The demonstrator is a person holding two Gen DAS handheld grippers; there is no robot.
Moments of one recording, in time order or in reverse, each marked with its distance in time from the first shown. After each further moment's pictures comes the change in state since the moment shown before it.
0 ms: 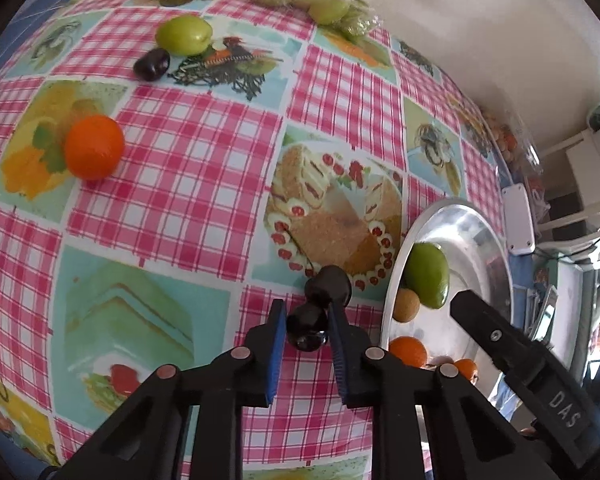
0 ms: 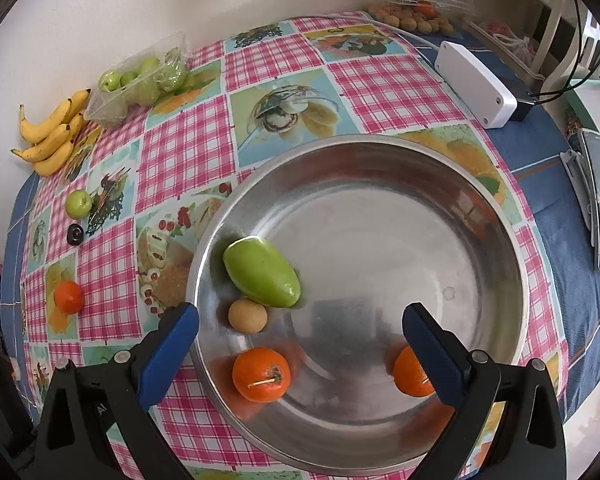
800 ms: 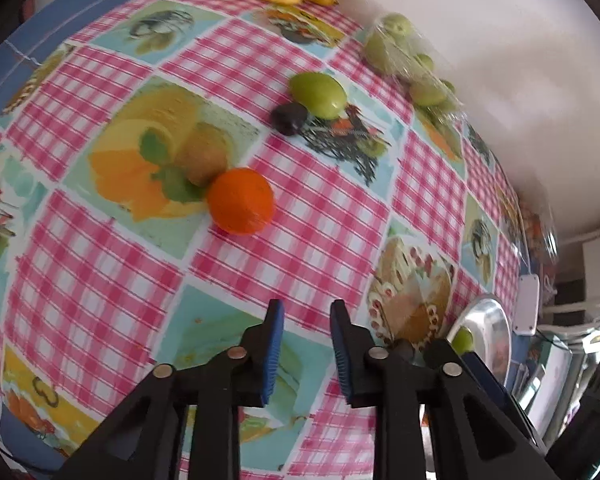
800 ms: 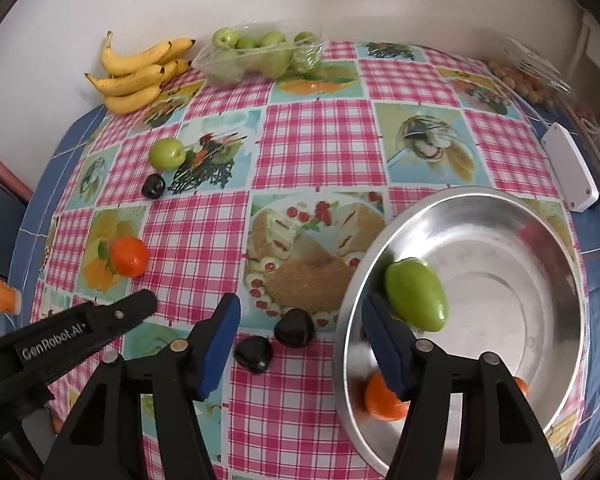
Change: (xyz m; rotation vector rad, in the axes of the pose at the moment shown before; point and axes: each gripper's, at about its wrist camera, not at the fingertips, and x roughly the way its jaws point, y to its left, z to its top) left arm -0.037 0.072 0.026 -0.211 -0.086 0.031; right arm 0.004 0.097 -0.012 -0.277 -0.035 0.099
